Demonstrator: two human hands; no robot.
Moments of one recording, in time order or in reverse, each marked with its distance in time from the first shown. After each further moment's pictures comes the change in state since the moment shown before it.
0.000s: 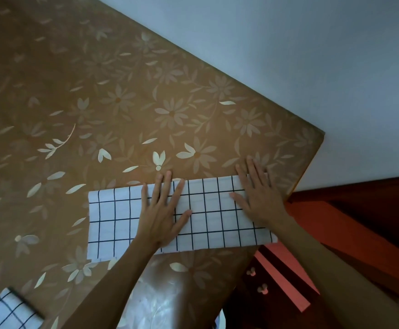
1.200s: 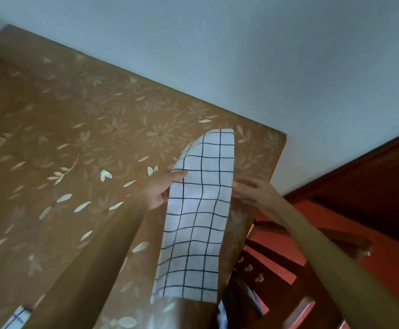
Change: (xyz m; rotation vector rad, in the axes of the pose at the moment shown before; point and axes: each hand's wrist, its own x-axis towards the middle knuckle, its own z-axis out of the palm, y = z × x) left_hand 0.045 0.033 -0.137 -1.451 -0.409 -0.541; right_hand -0.058 -0.007 -0.081 1.542 -0.074 0.379
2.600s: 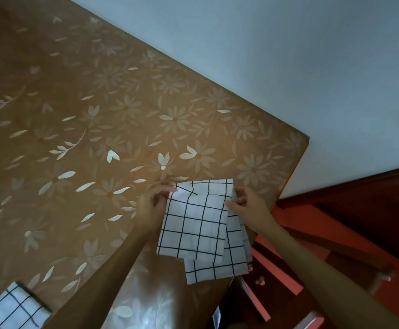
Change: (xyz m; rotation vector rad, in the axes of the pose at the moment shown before) left_hand 0.020 -0.125 -0.042 0.246 0.385 0.726; right_hand 0.025 0.046 0.049 -0.542 0.123 0.022
